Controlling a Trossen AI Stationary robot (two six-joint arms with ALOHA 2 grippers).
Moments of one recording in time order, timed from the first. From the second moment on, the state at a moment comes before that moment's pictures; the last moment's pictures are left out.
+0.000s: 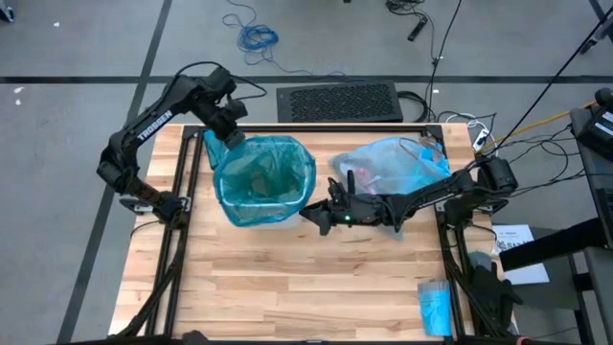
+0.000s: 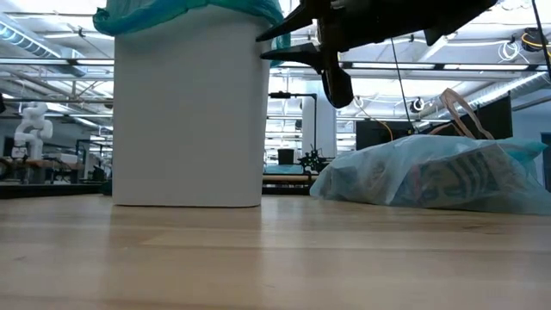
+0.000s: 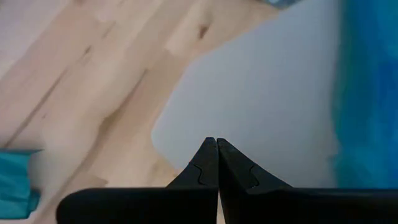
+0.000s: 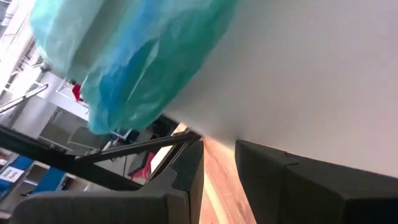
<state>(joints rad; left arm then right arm) 0.88 1.46 1.53 -1.42 0.59 0.16 0.15 1.61 0.86 0.58 0.28 0.97</state>
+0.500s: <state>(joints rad) 0.74 1.46 1.53 -1.34 0.65 0.12 0.11 1.61 0.86 0.60 0.28 0.96</state>
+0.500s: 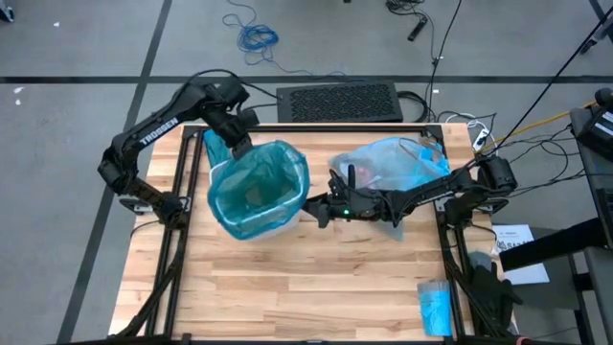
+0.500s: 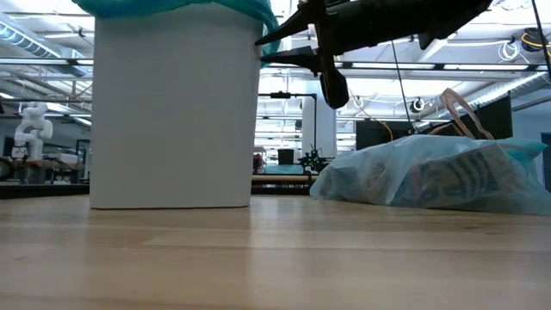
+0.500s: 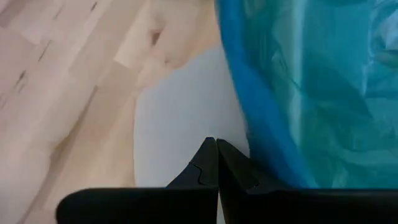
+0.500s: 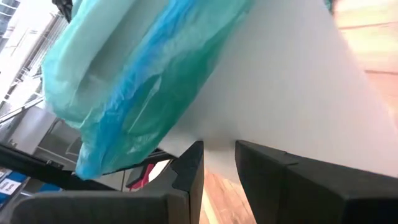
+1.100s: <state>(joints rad) 0.86 1.17 1.53 -1.43 0.32 -0.02 0.15 1.58 0.86 0.57 0.25 0.98</state>
